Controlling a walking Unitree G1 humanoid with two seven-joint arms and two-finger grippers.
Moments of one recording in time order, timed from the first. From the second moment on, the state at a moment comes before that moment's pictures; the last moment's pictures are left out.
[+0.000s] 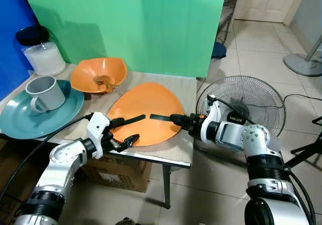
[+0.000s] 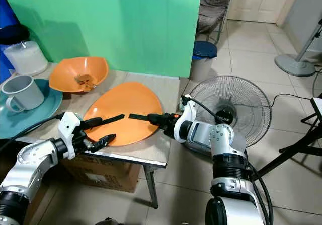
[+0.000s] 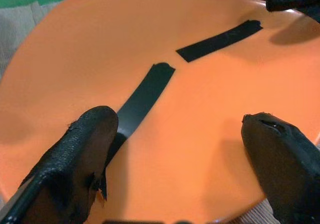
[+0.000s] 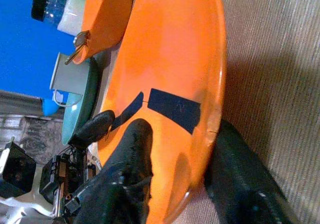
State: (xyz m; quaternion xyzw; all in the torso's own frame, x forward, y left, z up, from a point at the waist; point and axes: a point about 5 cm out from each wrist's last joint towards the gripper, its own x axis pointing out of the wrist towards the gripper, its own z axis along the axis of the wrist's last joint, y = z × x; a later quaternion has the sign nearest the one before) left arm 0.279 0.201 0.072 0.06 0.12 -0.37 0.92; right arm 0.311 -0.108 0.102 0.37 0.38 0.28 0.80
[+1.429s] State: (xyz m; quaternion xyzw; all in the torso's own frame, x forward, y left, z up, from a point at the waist) left arm 0.216 0.146 0.177 0.04 -0.08 -0.32 0.94; right arm 0.290 -0.192 0.137 0.41 0.29 0.20 0.84
